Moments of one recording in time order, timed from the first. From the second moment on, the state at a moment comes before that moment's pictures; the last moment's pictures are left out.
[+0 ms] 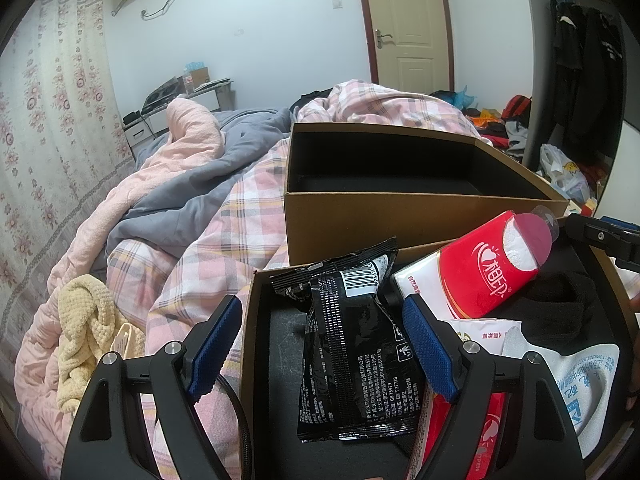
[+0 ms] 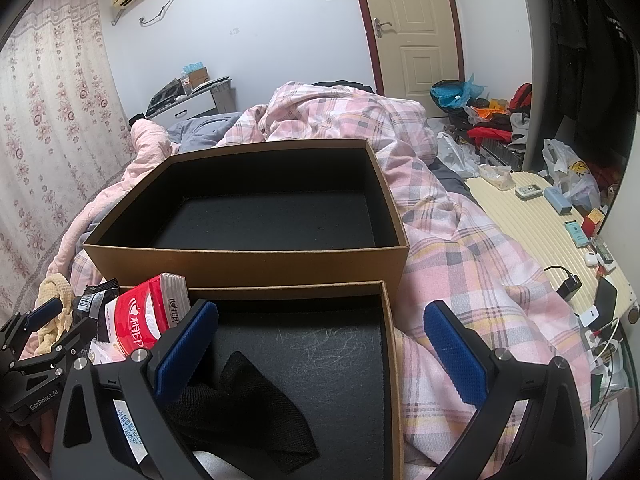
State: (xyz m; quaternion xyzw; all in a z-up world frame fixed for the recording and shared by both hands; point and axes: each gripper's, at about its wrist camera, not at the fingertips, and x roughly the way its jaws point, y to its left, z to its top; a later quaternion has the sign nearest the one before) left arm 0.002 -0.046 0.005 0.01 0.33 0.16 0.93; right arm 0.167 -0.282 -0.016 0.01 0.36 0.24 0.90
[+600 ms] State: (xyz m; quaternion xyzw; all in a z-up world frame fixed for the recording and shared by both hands) left arm 0.002 -0.046 0.005 0.01 0.34 0.16 0.93; right arm 0.167 -0.283 -0.016 0.01 0.36 0.24 0.90
